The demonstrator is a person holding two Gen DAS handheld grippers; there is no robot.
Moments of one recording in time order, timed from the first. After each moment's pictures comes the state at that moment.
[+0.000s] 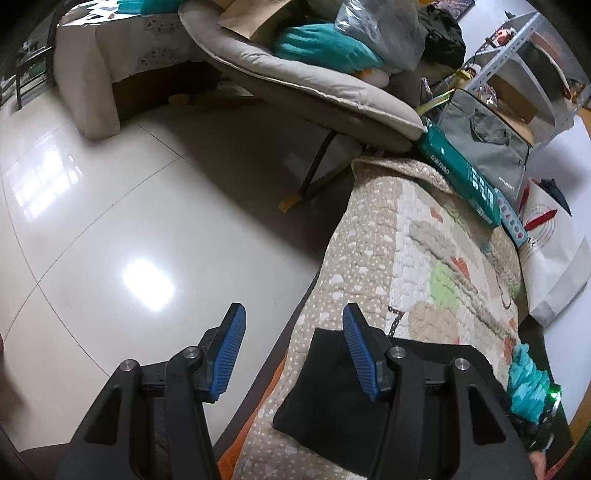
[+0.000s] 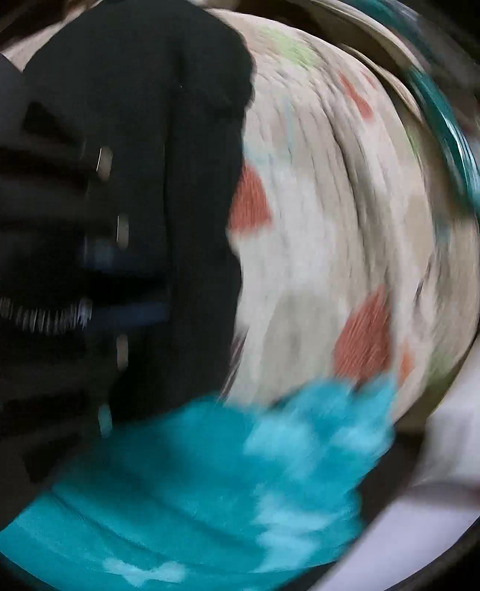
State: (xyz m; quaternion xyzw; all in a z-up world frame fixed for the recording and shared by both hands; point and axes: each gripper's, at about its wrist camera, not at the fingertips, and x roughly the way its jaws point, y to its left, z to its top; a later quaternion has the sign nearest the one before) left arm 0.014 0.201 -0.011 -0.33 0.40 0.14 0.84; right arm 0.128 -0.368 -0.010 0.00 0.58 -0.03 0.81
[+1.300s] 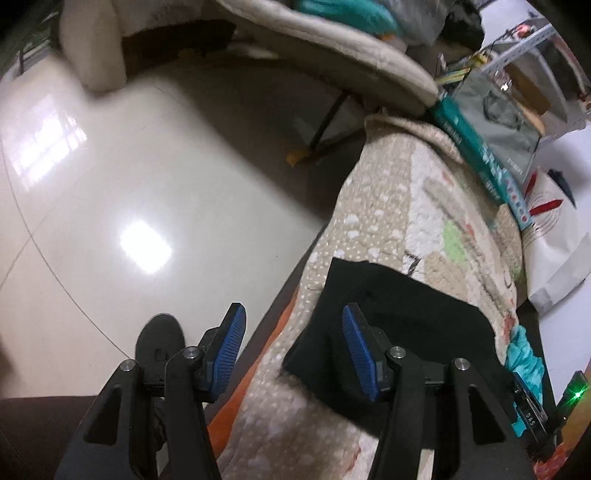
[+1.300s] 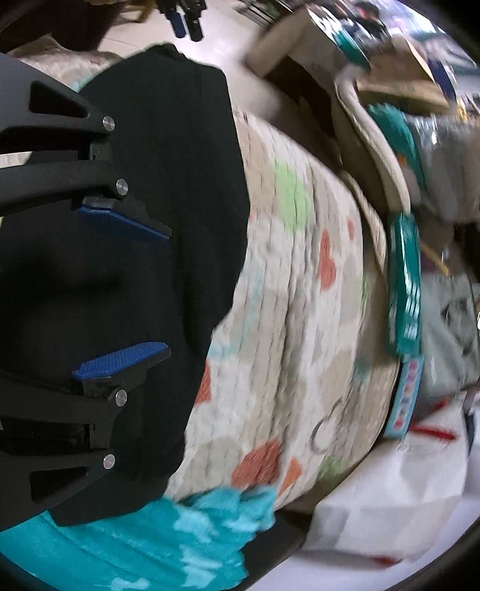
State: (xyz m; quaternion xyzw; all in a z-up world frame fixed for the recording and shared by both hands) left arm -0.020 0.187 -0.042 -0.37 0.44 0.12 0.81; right arm 0.062 -0.203 0.029 -0.10 0.43 0.17 0.88
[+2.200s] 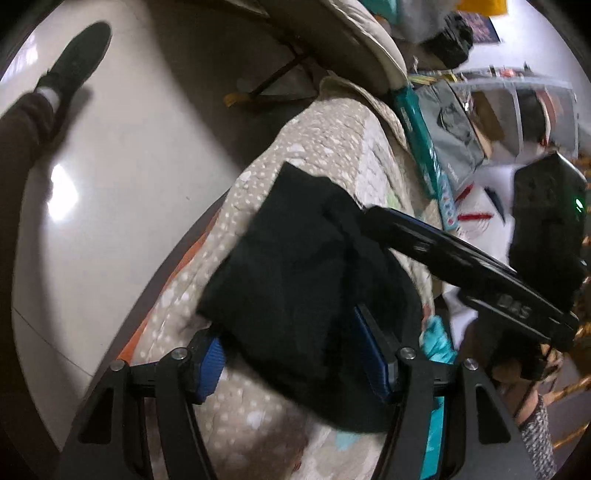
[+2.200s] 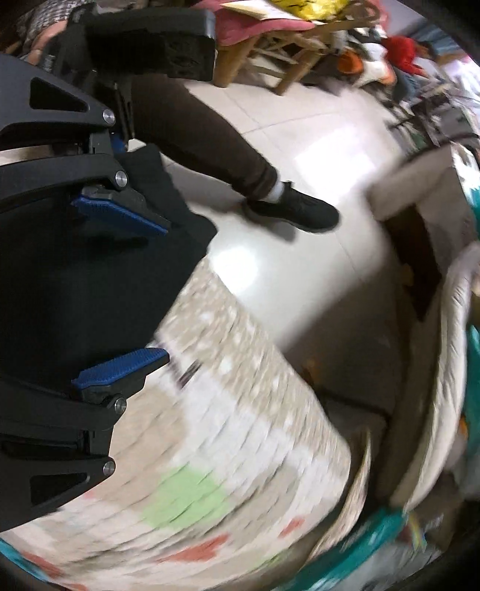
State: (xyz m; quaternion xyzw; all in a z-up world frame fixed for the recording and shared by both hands) left arm -0.013 0.155 -0.122 -0.54 0.39 -0.04 0.75; right arm 0.097 0.093 -0.030 -0.29 0.51 0.42 0.69
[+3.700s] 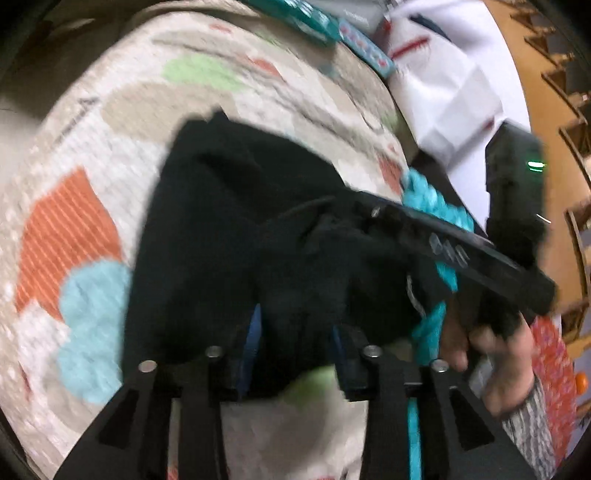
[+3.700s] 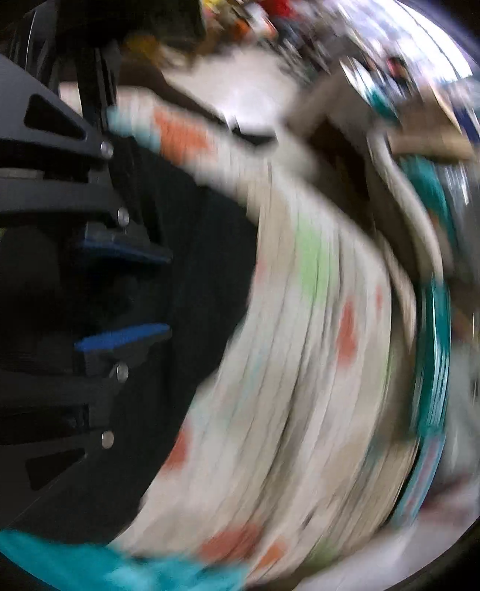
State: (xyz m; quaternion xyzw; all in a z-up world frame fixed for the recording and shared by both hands) left arm 0.033 -0.075 -0.032 -0.30 0.51 -0.18 0.79; right arm 0.116 -0.234 0.009 -0.09 0.50 0.23 0.83
